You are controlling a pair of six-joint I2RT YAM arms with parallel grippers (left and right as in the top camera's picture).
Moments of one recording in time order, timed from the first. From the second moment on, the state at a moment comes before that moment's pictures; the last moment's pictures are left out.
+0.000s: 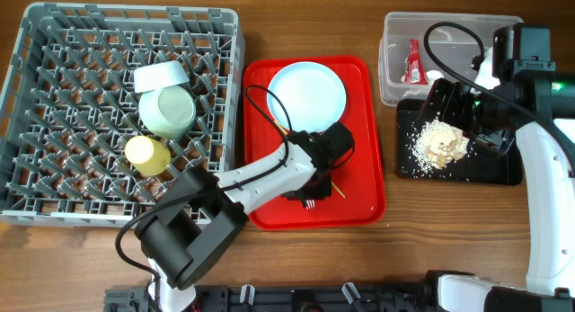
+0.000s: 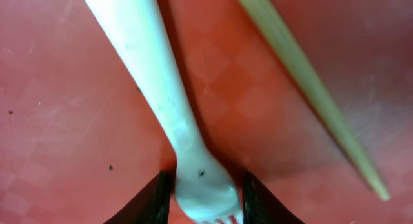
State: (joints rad) left arm -0.86 1.94 1.23 -0.82 0.03 -0.84; right arm -0.06 1.44 1.53 -1.36 -0.12 0.33
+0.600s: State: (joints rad) left arm -0.78 1.94 1.24 -0.81 0.07 -0.84; right arm -0.06 1.44 1.53 -1.39 -0.12 0.33
